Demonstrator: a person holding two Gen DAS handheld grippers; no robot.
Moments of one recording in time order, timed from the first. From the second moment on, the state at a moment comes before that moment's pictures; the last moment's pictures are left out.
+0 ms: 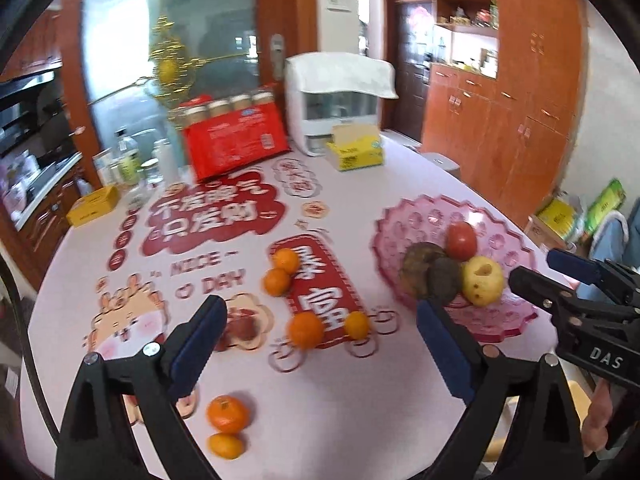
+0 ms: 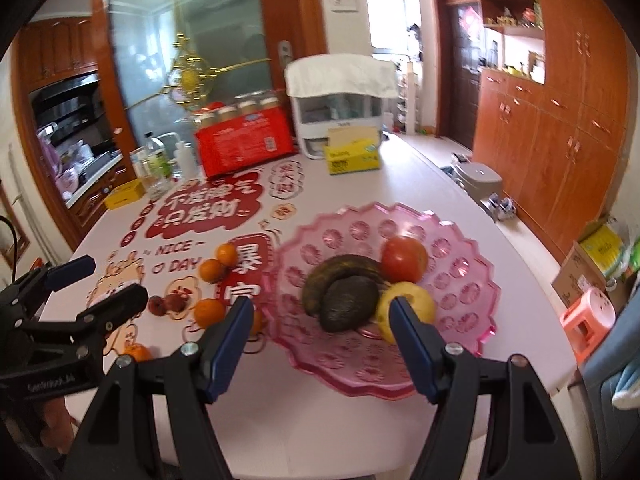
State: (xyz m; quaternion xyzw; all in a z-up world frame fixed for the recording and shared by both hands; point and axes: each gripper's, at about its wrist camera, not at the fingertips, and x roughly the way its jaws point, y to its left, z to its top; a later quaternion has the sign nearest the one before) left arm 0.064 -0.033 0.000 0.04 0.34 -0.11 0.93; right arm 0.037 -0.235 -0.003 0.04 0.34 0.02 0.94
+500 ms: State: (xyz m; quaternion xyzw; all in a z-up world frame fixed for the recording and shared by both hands) left arm 0.046 0.095 -0.060 0.02 0.39 0.03 0.92; right arm 0.055 -0.147 -0.041 -0.03 0.35 0.11 0.93
